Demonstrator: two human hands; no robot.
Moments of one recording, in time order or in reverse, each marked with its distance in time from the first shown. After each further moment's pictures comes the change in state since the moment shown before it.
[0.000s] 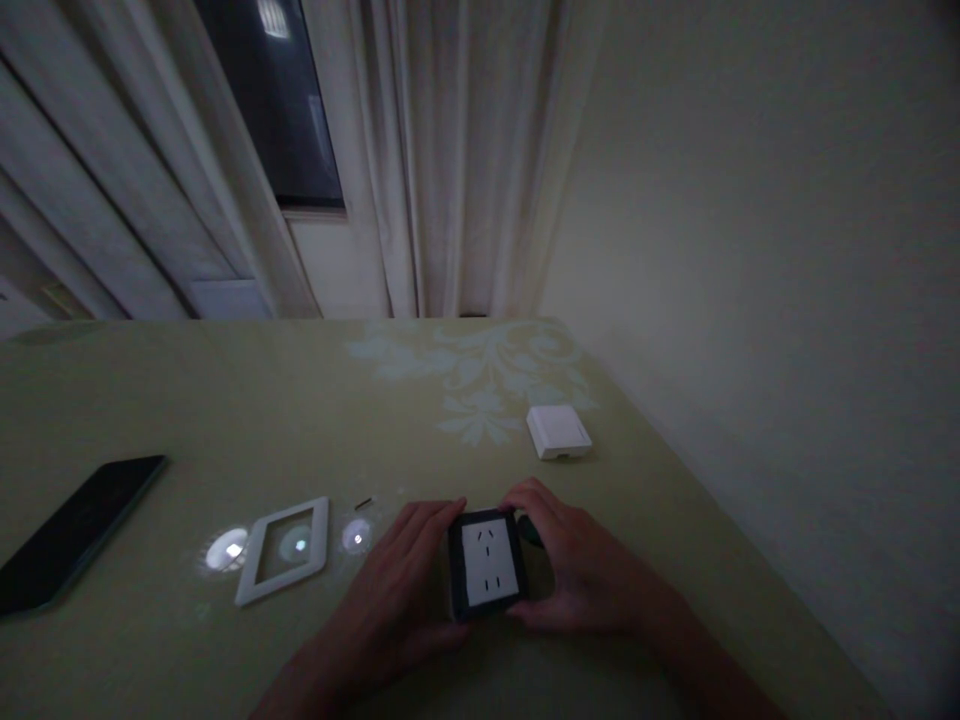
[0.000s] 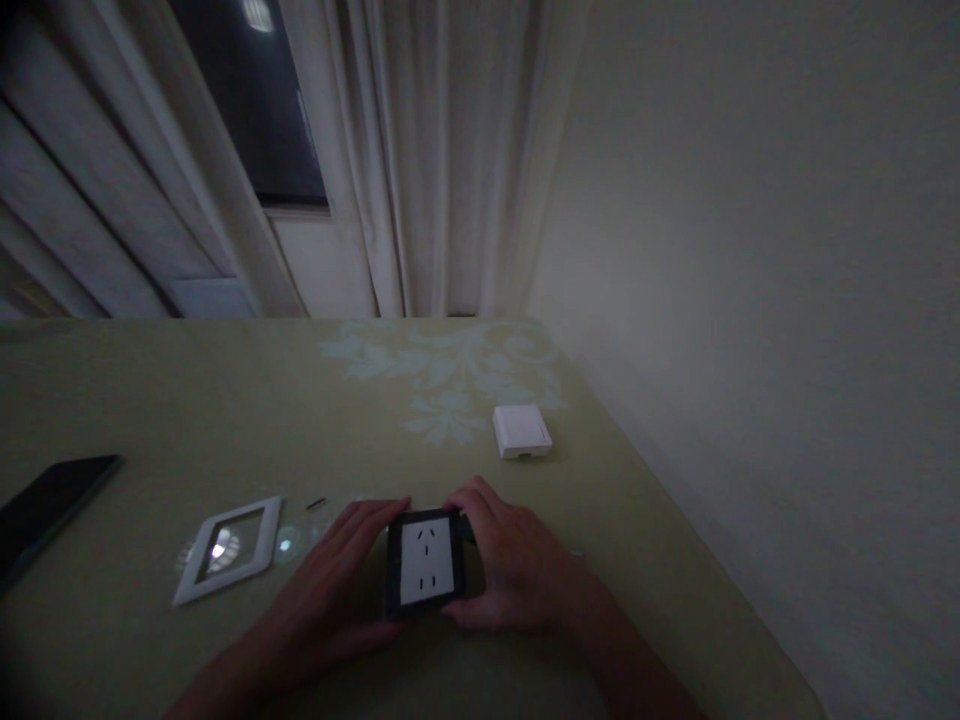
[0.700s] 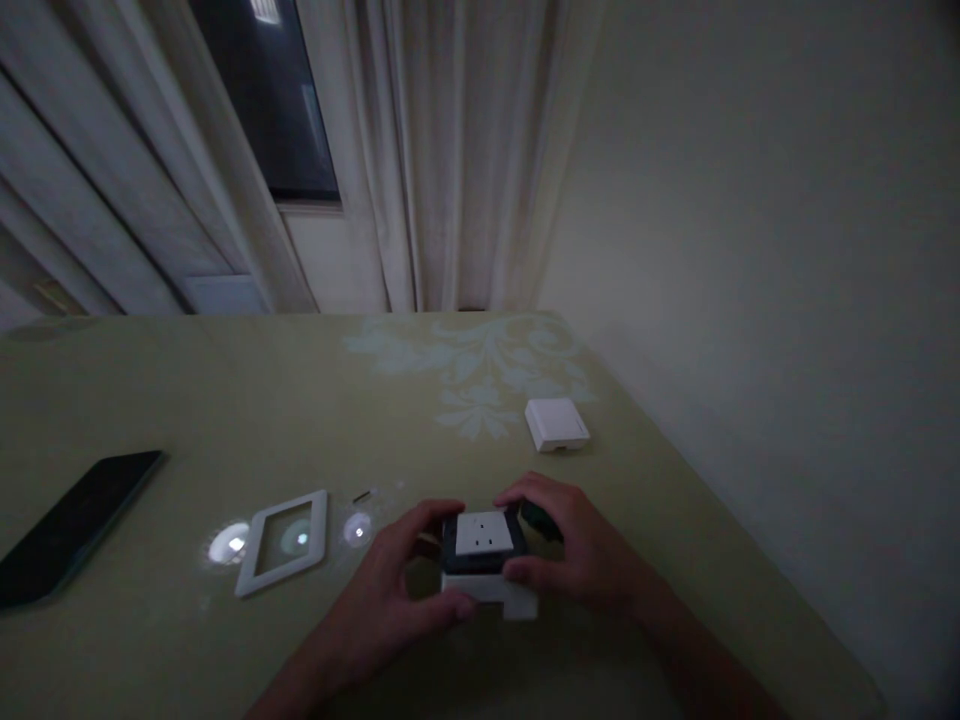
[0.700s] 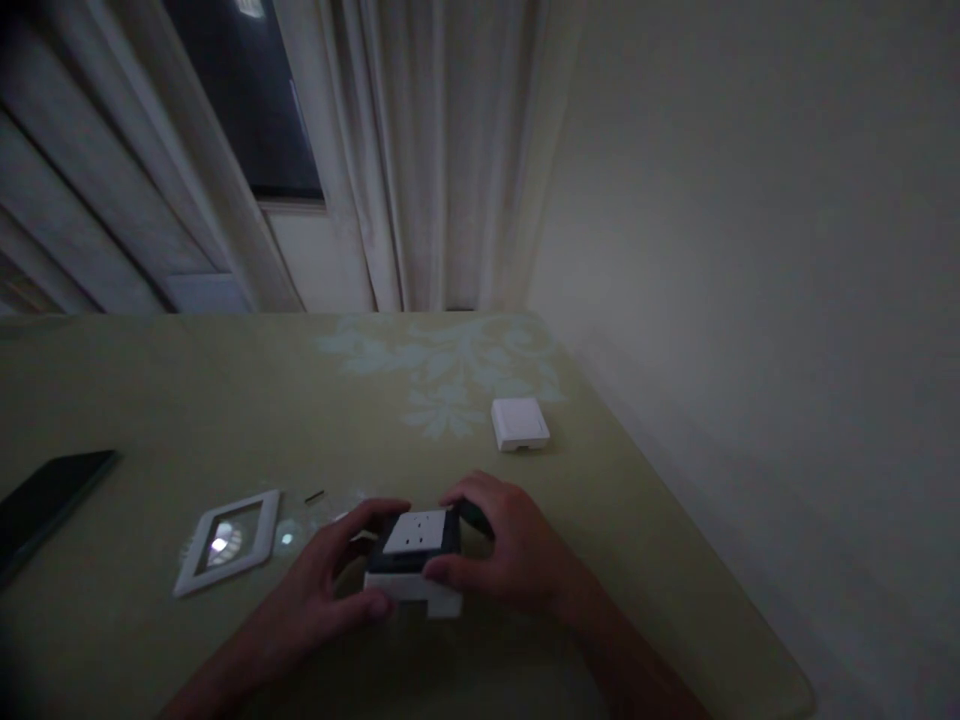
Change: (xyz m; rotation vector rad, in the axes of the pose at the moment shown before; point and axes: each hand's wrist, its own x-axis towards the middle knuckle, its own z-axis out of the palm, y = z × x) left_hand 0.002 0.018 -0.012 -0.558 -0.020 -0.487; right_hand 0.004 -0.001 -0.005 0.275 0.189 -0.079
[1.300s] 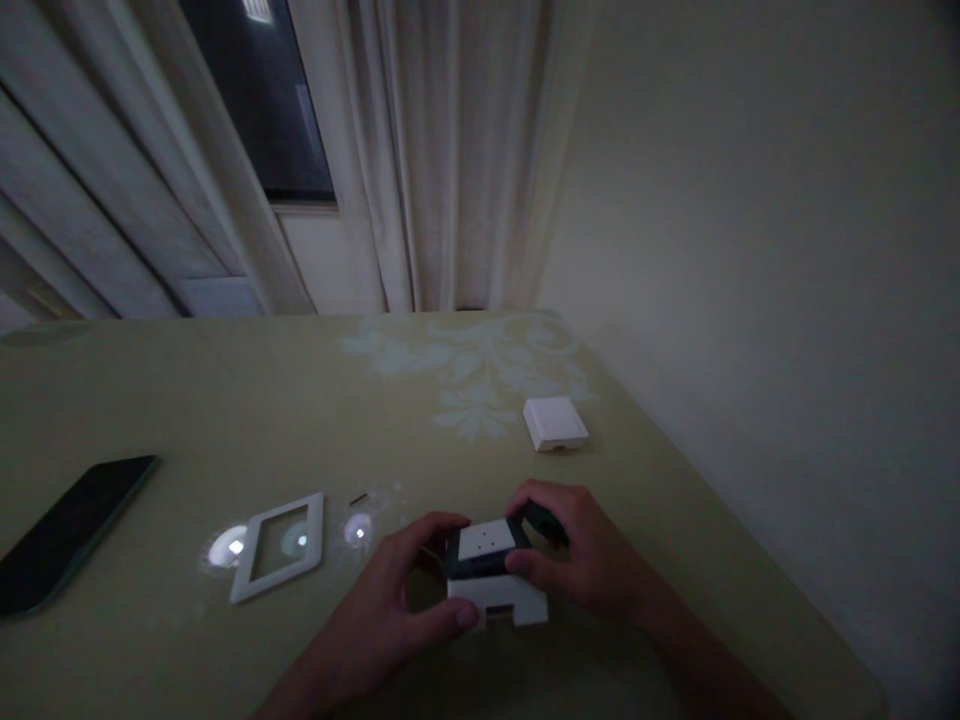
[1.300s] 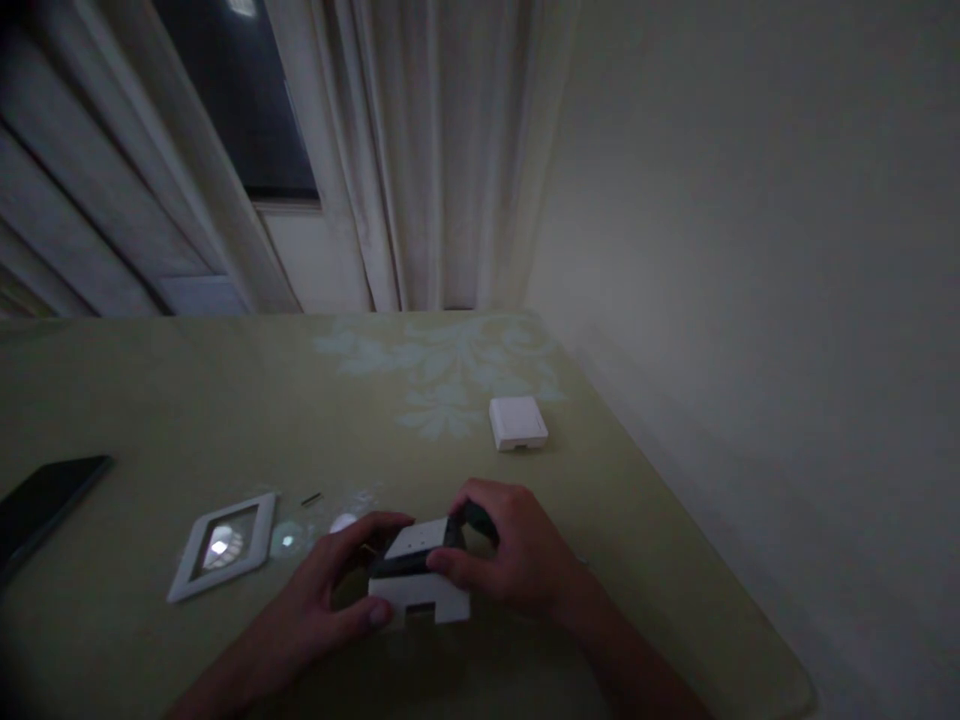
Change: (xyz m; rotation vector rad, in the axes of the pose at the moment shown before) left_hand -0.003 0.002 0.002 -0.036 -0.097 -0.052; right_hand -0.003 -0.006 0.000 -0.040 0.043 0.082
